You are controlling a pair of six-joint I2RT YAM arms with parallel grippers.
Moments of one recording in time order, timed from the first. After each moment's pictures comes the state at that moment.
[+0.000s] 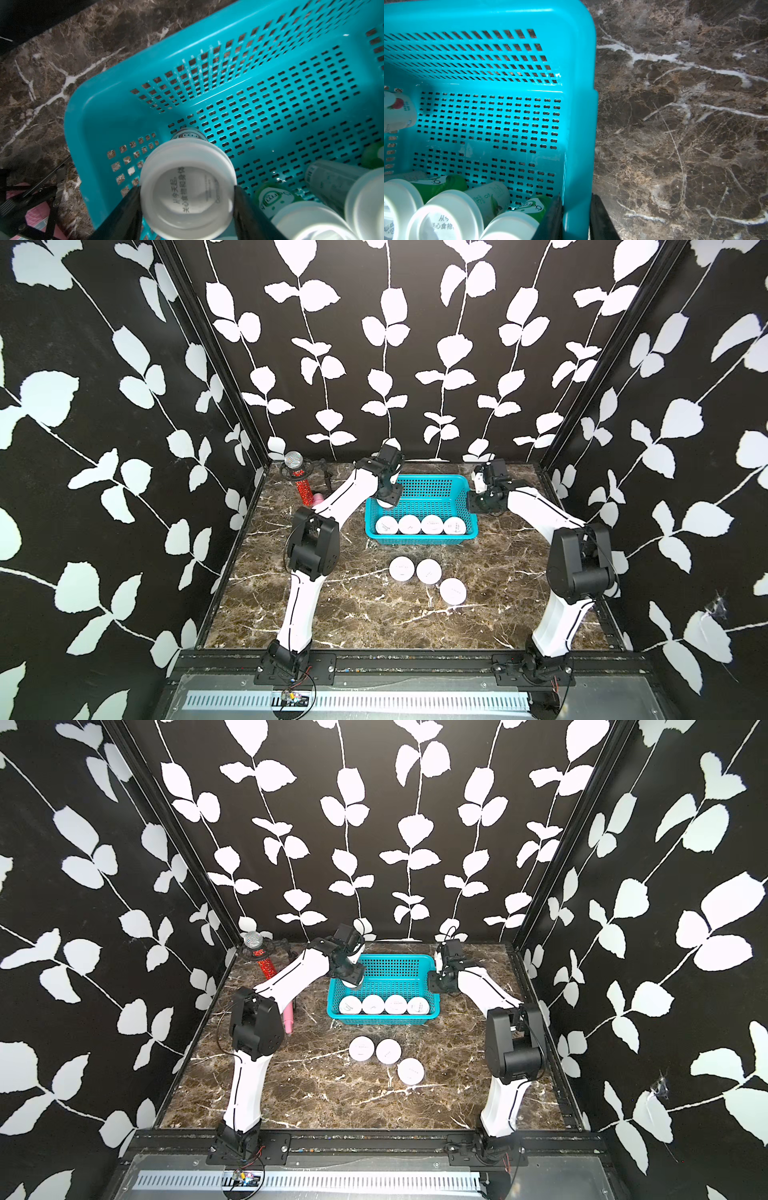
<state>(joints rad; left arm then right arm) -0.52 2.22 2.05 -0.92 -0.09 -0.02 0.21 1.85 1.44 -0.61 -0.15 0.14</state>
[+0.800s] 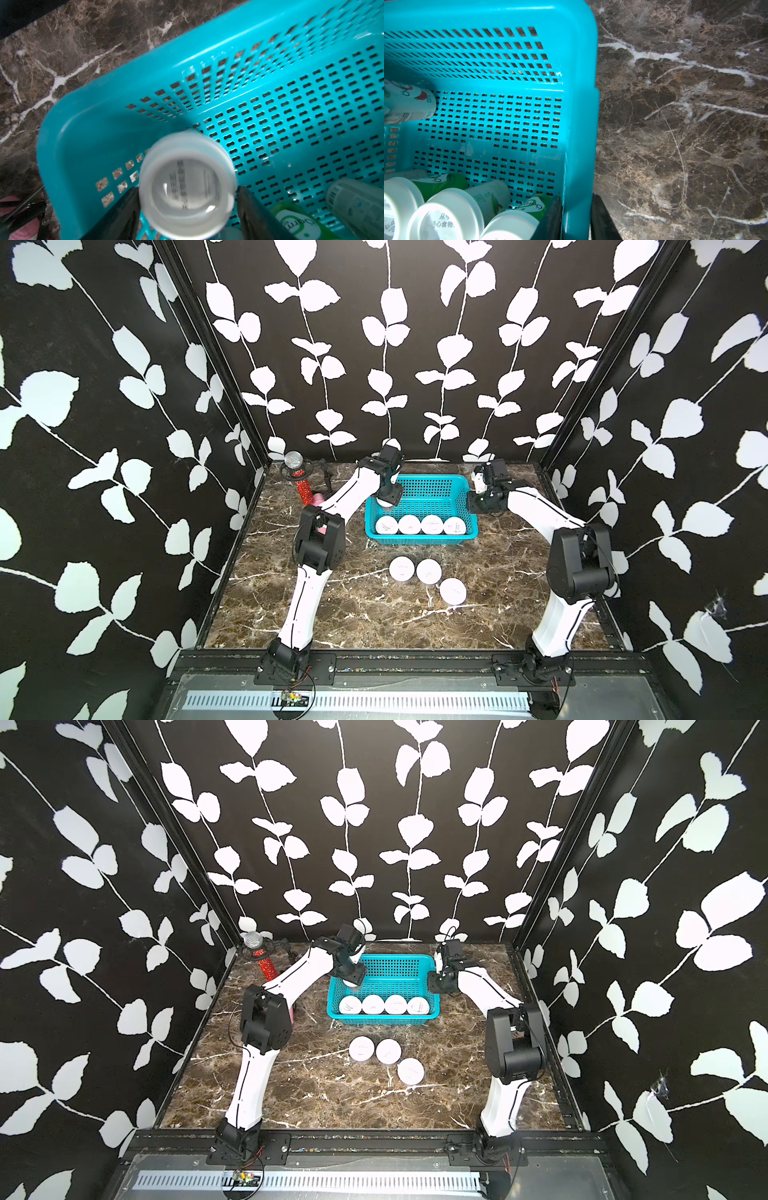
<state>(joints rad) -0.51 2.32 2.17 -0.97 -0.09 -0.02 0.21 1.85 1.44 -0.61 -0.15 0.14</state>
